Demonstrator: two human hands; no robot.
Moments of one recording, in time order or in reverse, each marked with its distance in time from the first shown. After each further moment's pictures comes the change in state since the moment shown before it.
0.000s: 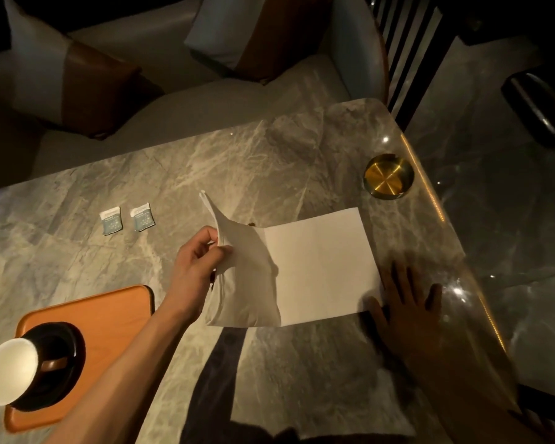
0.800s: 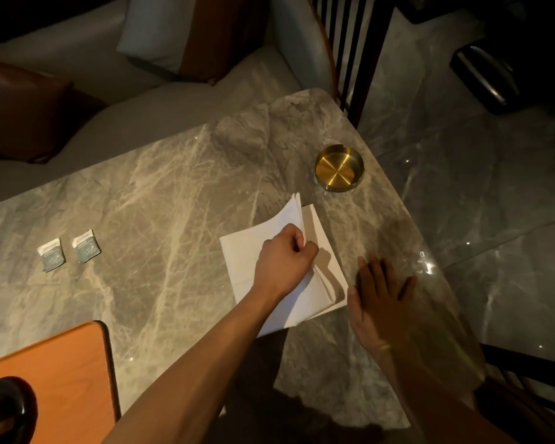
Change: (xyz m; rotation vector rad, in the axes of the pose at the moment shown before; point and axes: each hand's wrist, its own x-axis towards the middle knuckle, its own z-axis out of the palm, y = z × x) left_hand 0.044 -0.037 0.186 0.588 -0.198 0.014; right_hand -0.004 -0.005 -0.012 0.129 0.120 0.134
